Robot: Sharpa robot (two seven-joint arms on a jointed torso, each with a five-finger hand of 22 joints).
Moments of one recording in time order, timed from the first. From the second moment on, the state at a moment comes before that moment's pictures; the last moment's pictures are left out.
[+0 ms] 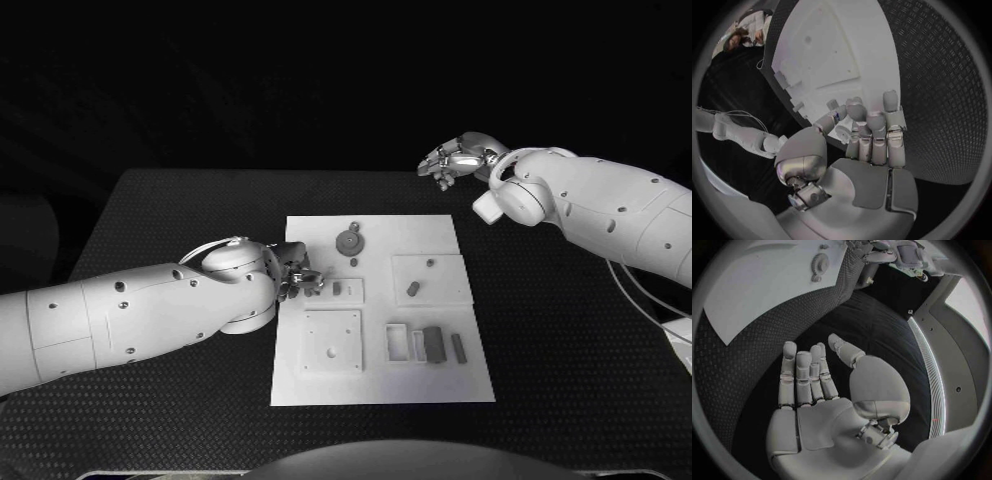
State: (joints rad) left arm 1.26 -0.66 -0.23 1.53 -1.26 -0.14 -0.61; left_hand 0.69 0.05 0.79 -0.30 0.37 1.12 0.05 0.43 0.64 1.36 -0.08 0.94 0.70 1.19 -0.11 1.31 0.64 0.01 1.22 -0.20 0.30 1.31; right arm 1.28 -0.63 0.01 0.93 -0.69 -0.08 0.07; right_hand 1.02 -0.08 0.64 -0.28 0.05 0.91 0.13 0.38 0.57 0.85 0.04 1.14 0.61 0.97 -0.06 1.34 0.75 0.25 0.89 0.12 0.75 1.31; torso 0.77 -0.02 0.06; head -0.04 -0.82
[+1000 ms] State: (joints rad) left arm 1.26 -0.66 -0.23 1.52 -1.12 -0.17 -0.62; left_hand 0.66 0.08 0.79 -0.30 0.41 1.12 0.05 0.44 0.65 1.36 -0.08 0.94 0.70 1.19 -0.11 1.32 0.64 0.01 1.22 -0.20 0.30 1.31; right arm 1.28 -0.63 0.01 0.93 -0.69 -0.07 0.07; right_hand 1.02 -0.08 0.64 -0.28 0.05 0.91 0.13 0.38 0.57 0.85 0.04 1.14 0.61 0.97 -0.06 1.34 0.75 0.25 0.89 0.12 0.75 1.31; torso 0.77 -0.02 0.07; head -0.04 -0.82
